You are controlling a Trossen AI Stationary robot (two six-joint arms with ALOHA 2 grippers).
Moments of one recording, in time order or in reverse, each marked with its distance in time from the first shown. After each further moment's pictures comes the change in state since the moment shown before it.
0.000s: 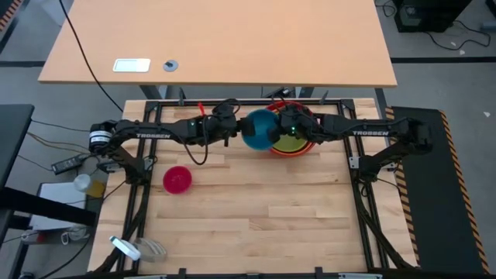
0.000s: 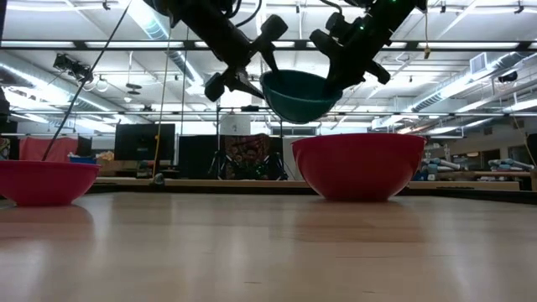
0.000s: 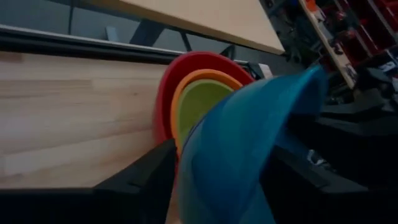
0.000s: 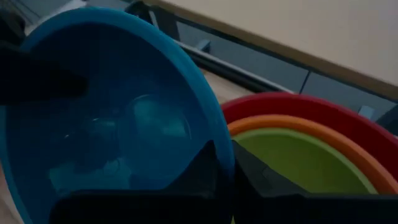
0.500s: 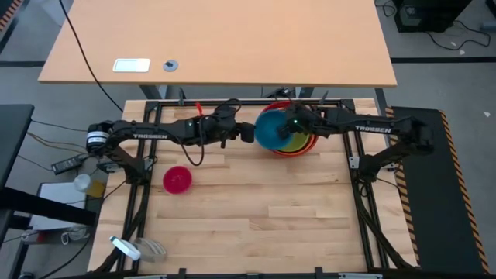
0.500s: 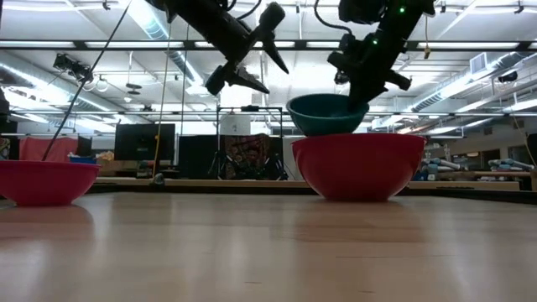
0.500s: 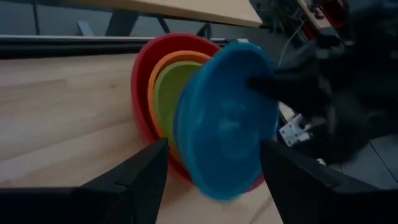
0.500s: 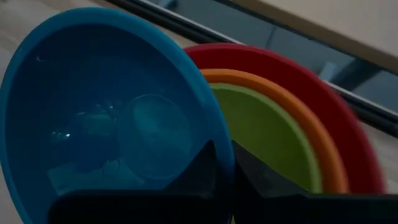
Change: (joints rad) left arm -0.005 -0.029 0.000 -0.003 0.097 0.134; right arm -0.106 -0.025 0.001 -0.231 -0.074 0.029
